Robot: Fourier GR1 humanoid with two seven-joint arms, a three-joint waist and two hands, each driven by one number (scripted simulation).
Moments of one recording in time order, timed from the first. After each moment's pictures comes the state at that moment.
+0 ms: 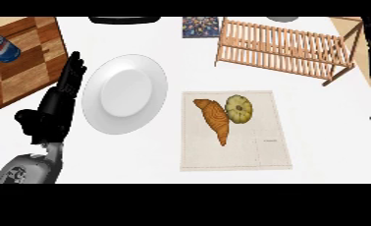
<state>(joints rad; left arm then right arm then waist) -0.15 0.39 -0.18 -1.59 0.13 0.30 0.04 -0.40 -0.57 -0.01 -1.41 -0.15 -0.20 -0.13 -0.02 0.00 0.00</state>
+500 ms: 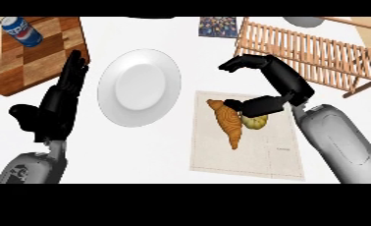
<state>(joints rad) -0.16 0.35 -0.16 -1.59 0.17 0.31 0.07 -0.53 -0.43 0.38 -1.39 -0.14 0.15 -0.06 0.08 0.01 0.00</state>
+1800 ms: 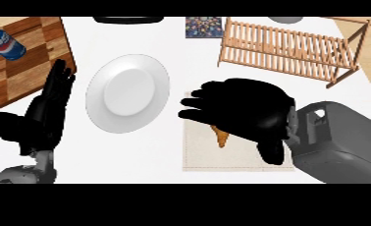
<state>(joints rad) -0.07 0.34 -0.10 -1.65 0.18 0.32 0.11 -0.88 -0.60 0.73 -1.76 0.25 0.75 0.22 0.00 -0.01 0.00</state>
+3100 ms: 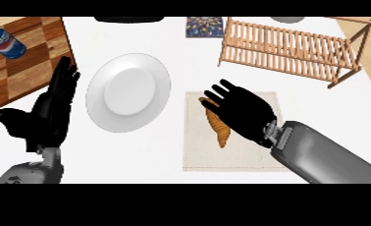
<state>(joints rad) -0.09 0.27 -0.06 -1.66 0.10 0.28 0.14 -0.66 -0.52 0.82 -1.57 0.98 0.57 0.07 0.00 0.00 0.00</state>
